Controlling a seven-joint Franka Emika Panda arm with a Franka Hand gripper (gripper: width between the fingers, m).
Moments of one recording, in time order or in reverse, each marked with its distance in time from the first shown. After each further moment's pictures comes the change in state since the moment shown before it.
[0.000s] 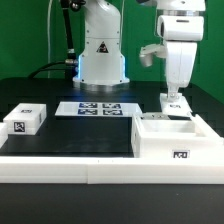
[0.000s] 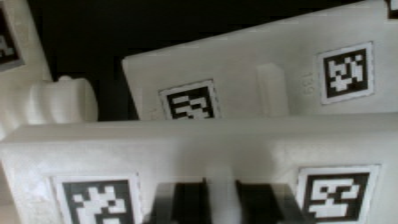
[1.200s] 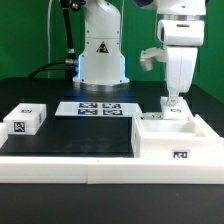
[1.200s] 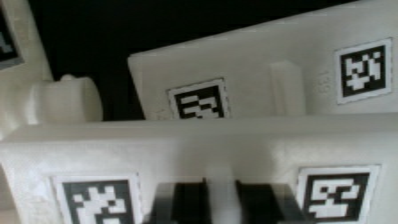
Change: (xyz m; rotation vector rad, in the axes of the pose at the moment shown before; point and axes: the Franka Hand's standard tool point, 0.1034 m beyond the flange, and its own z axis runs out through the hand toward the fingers) arm 0.001 0.005 0.007 0.008 0.004 -0.045
